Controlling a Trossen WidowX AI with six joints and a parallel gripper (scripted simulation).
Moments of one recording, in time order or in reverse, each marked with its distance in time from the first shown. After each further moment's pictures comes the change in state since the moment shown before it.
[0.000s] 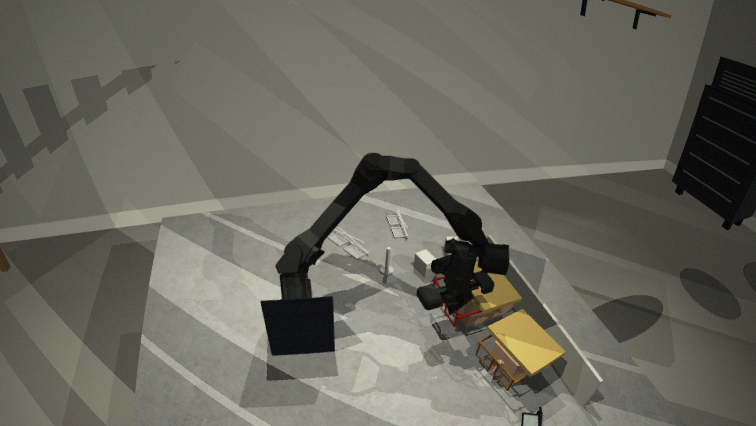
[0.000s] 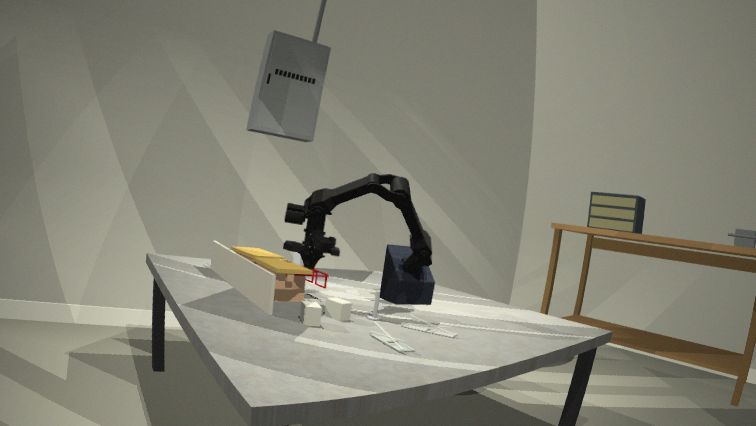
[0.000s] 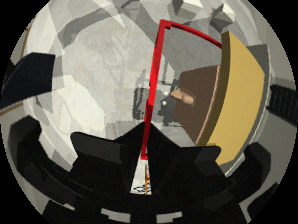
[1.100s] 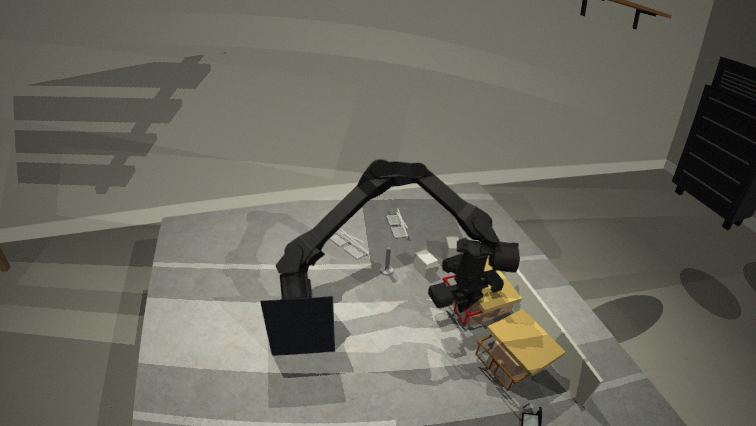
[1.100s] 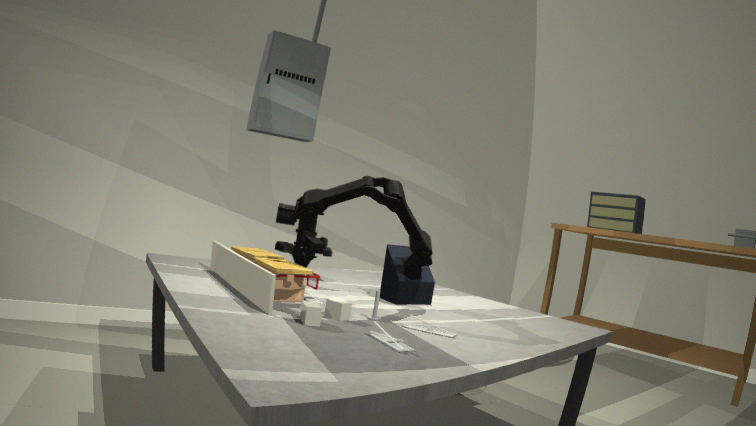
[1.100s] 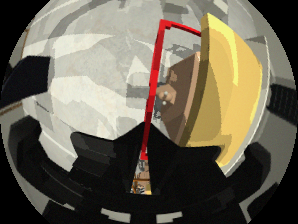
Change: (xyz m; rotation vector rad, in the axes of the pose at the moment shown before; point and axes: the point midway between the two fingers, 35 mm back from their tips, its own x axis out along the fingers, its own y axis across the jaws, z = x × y) arm 0.004 -0.030 0.000 0.001 -0.002 0.003
